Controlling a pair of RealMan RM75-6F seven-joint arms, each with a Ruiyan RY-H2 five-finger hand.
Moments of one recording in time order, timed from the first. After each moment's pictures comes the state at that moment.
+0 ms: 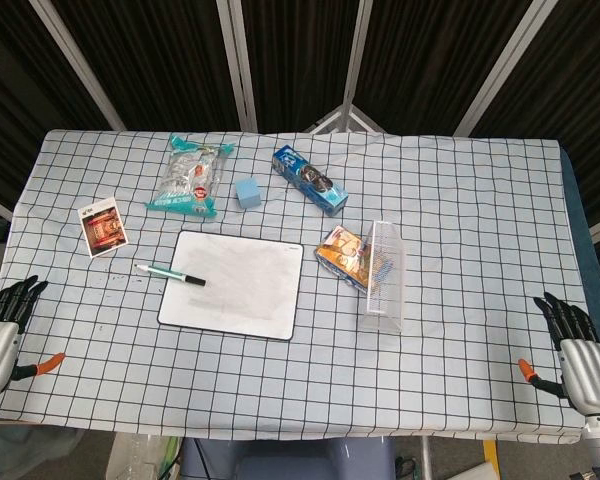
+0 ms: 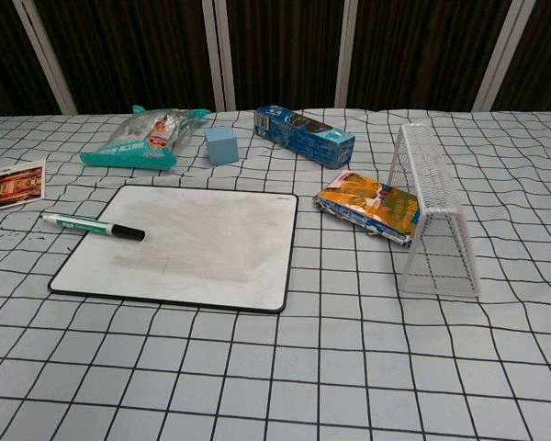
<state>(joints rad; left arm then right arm) -0.09 -1.11 -0.02 -1.68 1.48 1.45 -0.02 0.06 -1.04 0.03 -1.67 -1.49 1.42 0.14</state>
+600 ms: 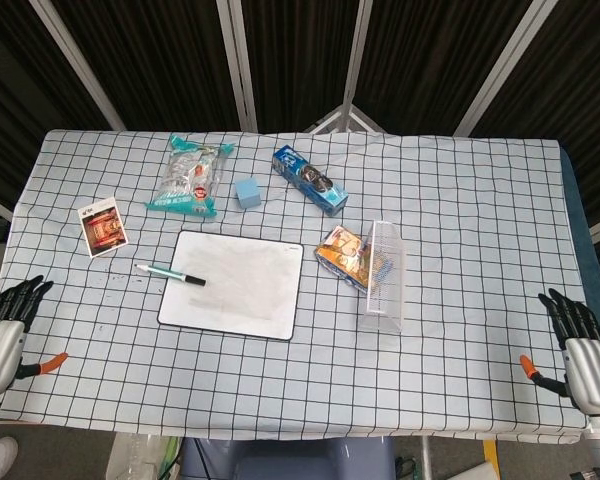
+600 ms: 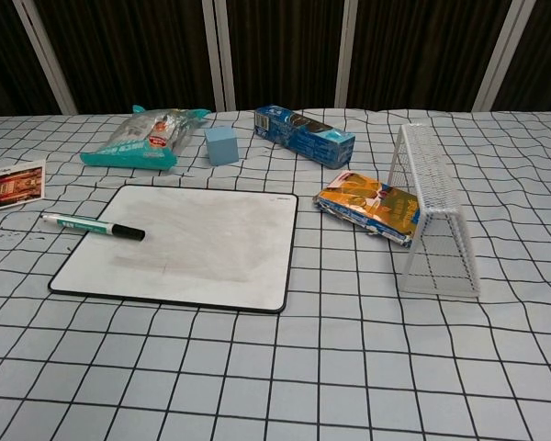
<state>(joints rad) -0.11 -1.11 -0.02 -1.68 1.47 1.41 0.02 0.05 -1.06 0.04 -1.65 -1.51 1.46 0.18</state>
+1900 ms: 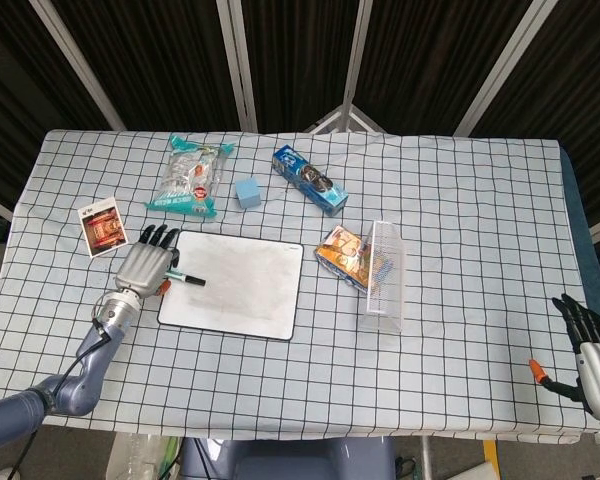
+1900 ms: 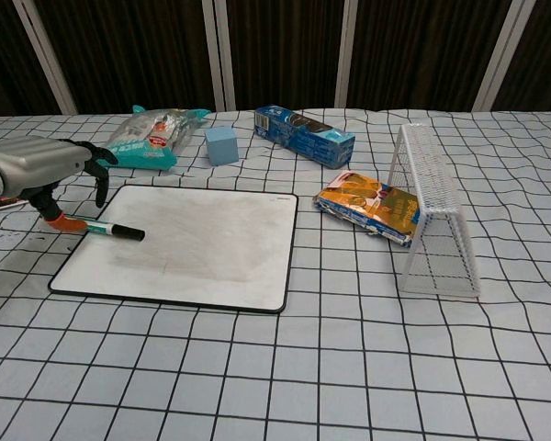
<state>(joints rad) -0.67 -1.55 -0.20 -1.26 1.09 0.86 0.53 0.03 -1.04 0.04 -1.64 -1.48 1.45 0.29</state>
